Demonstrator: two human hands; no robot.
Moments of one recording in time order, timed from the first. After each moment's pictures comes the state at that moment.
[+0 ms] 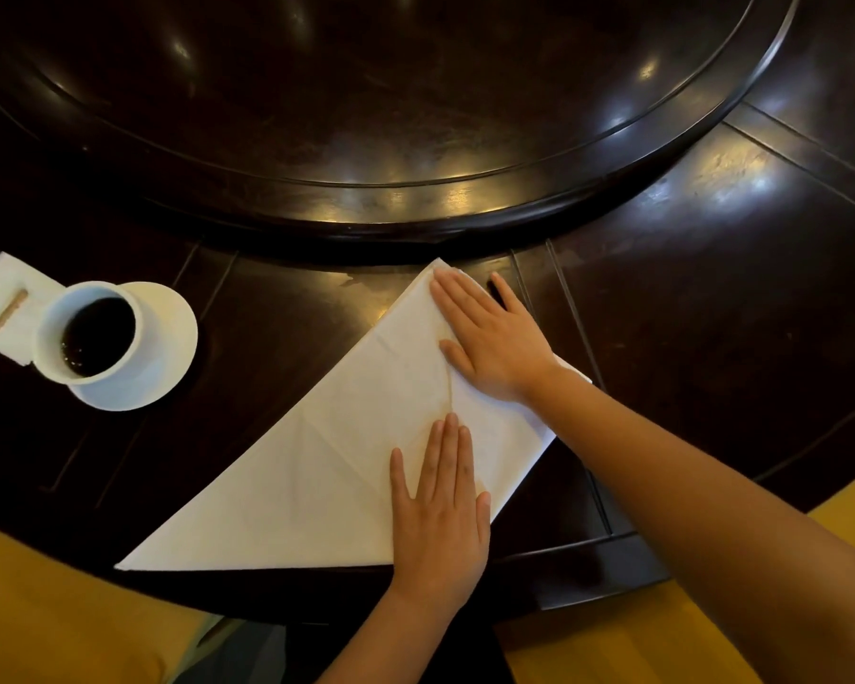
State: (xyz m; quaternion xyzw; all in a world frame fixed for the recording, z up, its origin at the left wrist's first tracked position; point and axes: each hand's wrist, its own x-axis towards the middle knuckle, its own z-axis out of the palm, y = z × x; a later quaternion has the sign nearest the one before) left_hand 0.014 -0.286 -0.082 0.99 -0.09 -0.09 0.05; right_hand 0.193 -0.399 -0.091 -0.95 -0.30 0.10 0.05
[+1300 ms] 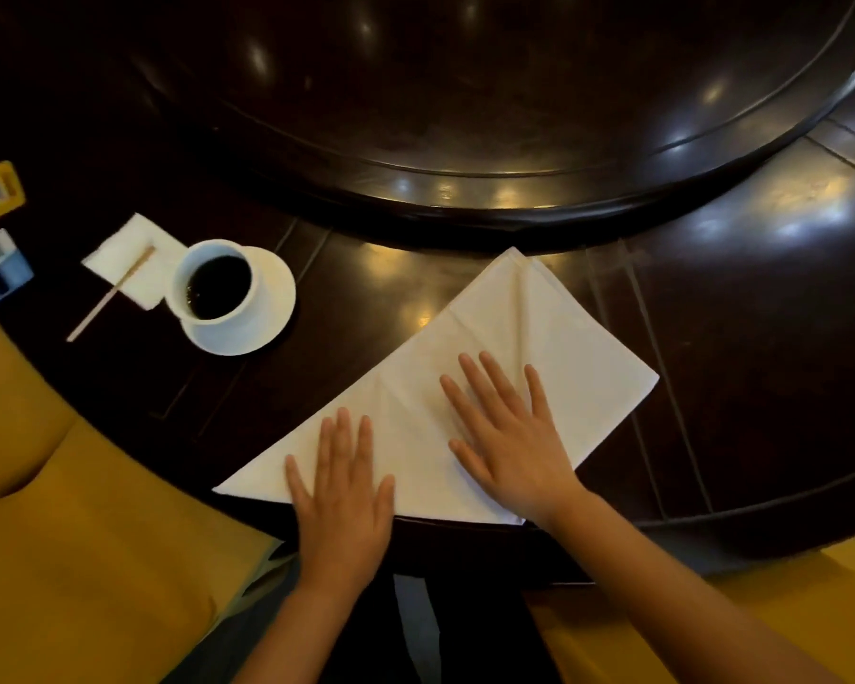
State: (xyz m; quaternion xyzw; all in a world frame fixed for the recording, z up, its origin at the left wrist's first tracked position) left_hand -0.030 -0.153 -0.077 0.99 0.08 -0.10 0.08; right_hand 0.063 -0.344 -0.070 -0.94 -0.29 0.11 0.11
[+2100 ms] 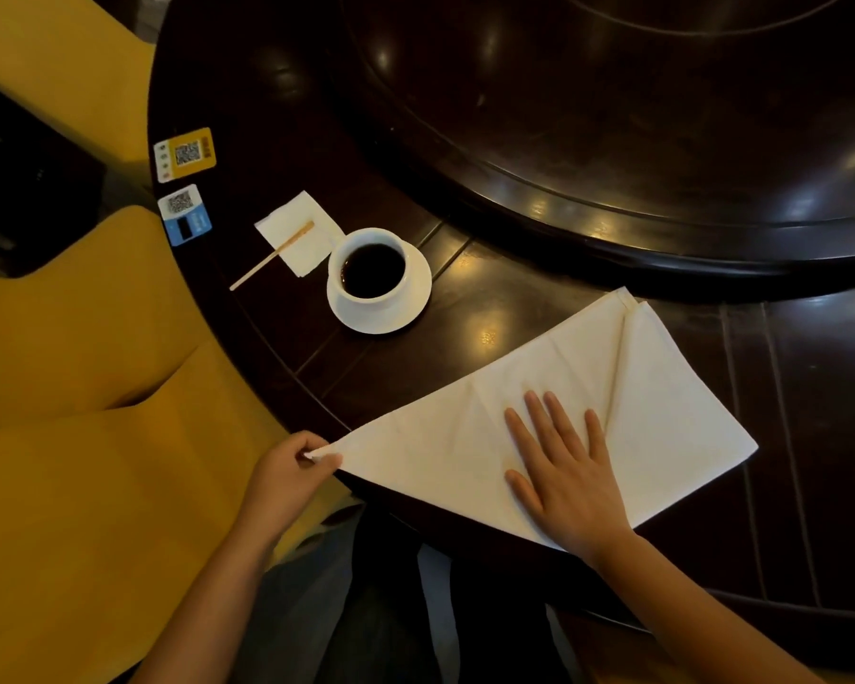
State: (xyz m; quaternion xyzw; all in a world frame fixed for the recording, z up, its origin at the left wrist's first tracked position) left_hand -0.050 -0.015 -0.031 0.81 0.39 -0.12 0.43; right_hand 0.050 -0.305 -0.084 -0.93 -0.33 0.15 0.07
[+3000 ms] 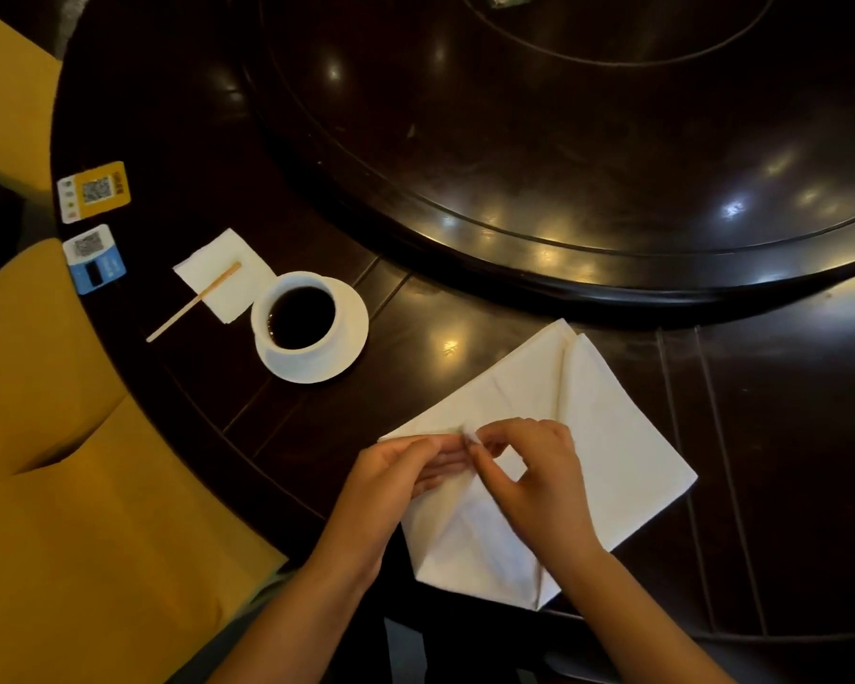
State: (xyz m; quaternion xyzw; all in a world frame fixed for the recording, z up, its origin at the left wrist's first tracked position) left_hand 0.055 -0.141 0.032 0.58 0.32 -0.17 0.73; right_hand 0.092 -0.285 -0.012 -0.88 -0.15 0.03 0.46
